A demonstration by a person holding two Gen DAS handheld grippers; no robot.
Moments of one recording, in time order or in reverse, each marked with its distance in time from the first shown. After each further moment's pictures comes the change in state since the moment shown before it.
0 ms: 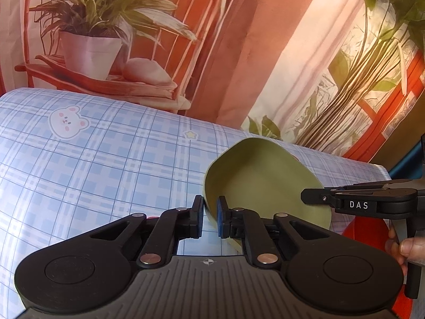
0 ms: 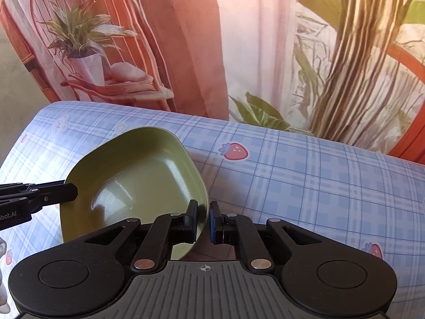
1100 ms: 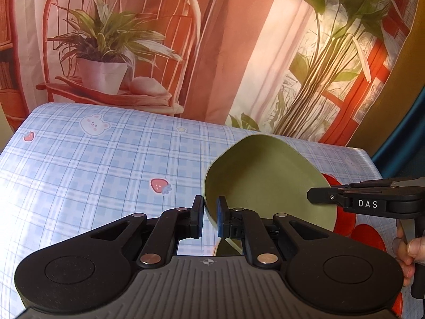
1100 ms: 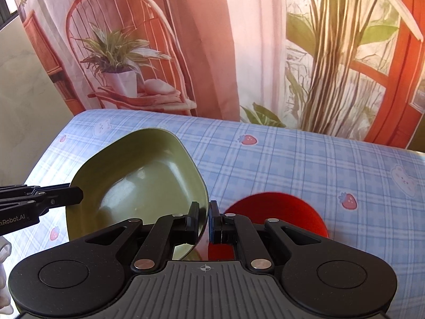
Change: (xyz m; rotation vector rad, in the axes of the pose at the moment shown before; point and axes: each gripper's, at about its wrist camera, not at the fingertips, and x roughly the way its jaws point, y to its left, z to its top) left arm -0.104 -0.036 -0.035 0.068 -0.023 0.028; right arm -0.107 0.031 -0.056 0.019 -0.074 0.025
